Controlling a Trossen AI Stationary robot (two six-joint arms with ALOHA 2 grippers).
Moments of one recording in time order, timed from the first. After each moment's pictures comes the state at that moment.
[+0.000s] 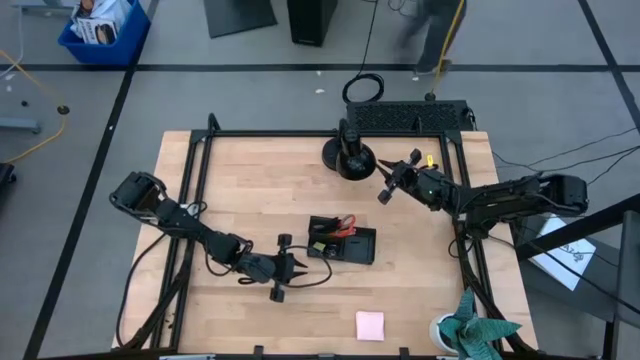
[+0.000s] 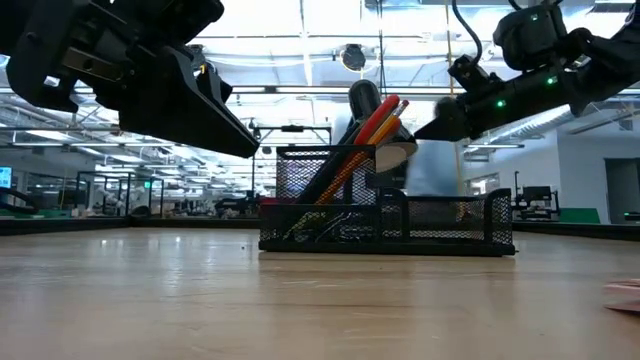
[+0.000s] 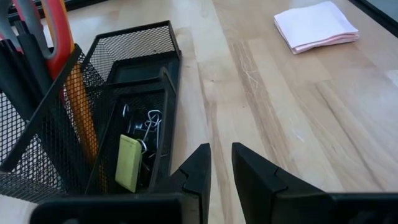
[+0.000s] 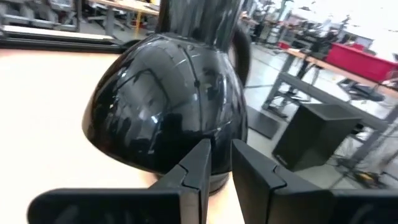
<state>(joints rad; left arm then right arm) -0.48 1.65 0.70 0.36 -0.36 -0.06 -0.25 1.15 0.26 0.71 0.47 -0.18</state>
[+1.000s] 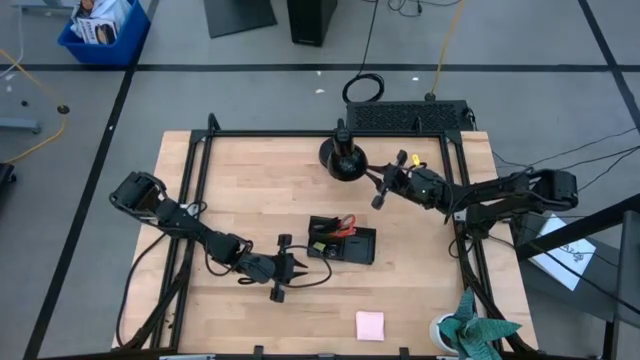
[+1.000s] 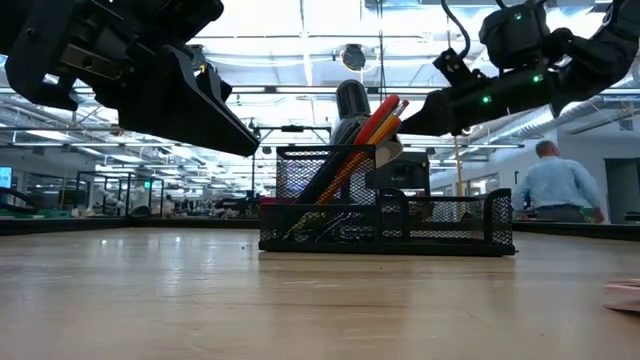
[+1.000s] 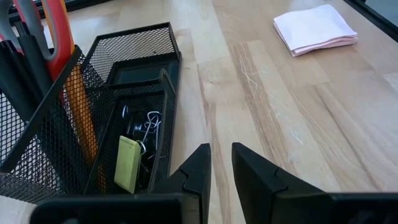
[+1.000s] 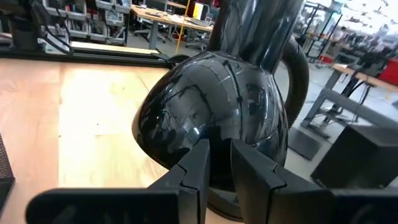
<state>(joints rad) -0.48 1.65 0.70 0.37 -0.36 -0.07 -0.24 1.26 0.32 0.79 0.31 -0.20</state>
